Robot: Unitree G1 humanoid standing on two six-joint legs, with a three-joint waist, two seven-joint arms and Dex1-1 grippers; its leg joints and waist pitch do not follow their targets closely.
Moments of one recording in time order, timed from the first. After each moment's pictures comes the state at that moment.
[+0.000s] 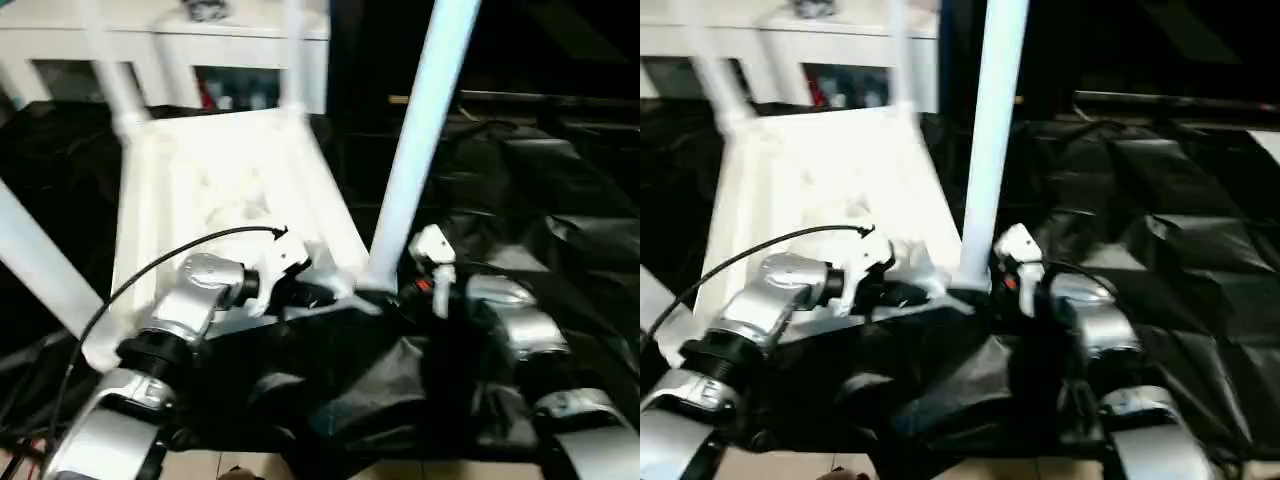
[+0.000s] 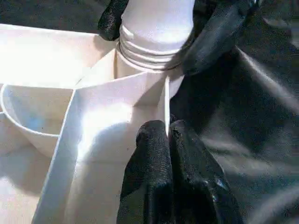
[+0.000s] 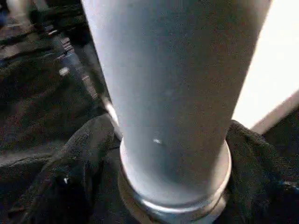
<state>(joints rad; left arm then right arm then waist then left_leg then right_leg) -0.62 0.31 -0.25 0.64 -0.01 0.14 -1.27 -0.55 -0.31 0.12 0.74 0.13 0.00 1.22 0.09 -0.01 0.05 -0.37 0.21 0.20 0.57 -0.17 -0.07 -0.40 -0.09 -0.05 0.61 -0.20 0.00</state>
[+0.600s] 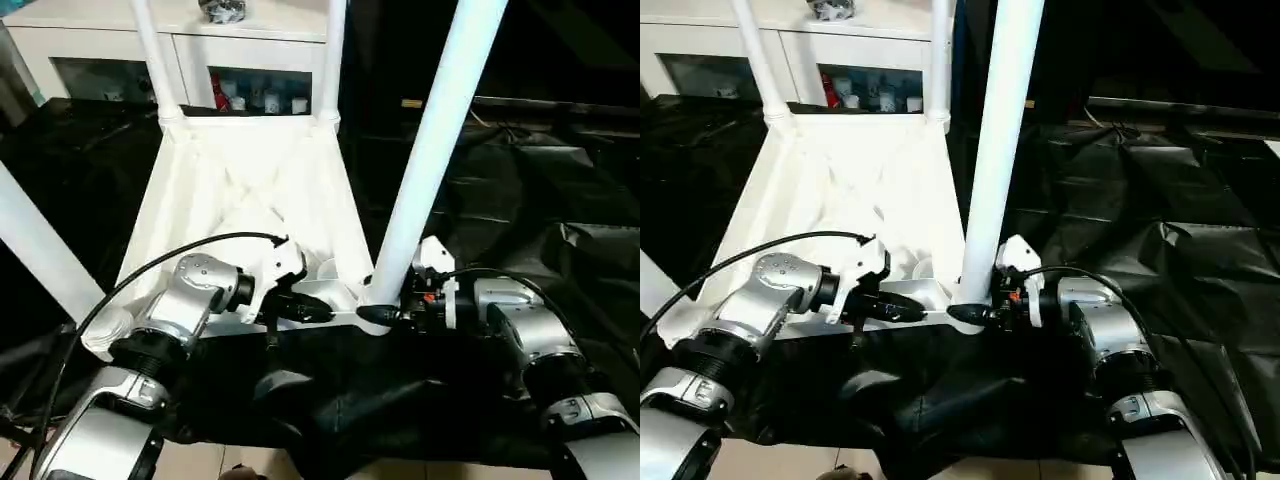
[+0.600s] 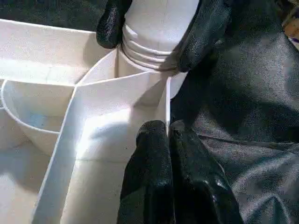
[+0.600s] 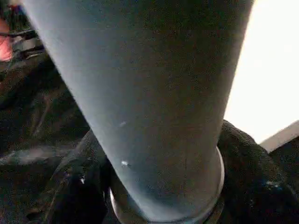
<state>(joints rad) -0.62 0.30 -0.25 0.66 -0.01 0.13 -1.26 -0.54 -0.30 0.11 0.72 0.13 0.06 1.19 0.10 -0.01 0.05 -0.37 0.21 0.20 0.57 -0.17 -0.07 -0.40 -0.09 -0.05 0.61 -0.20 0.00</state>
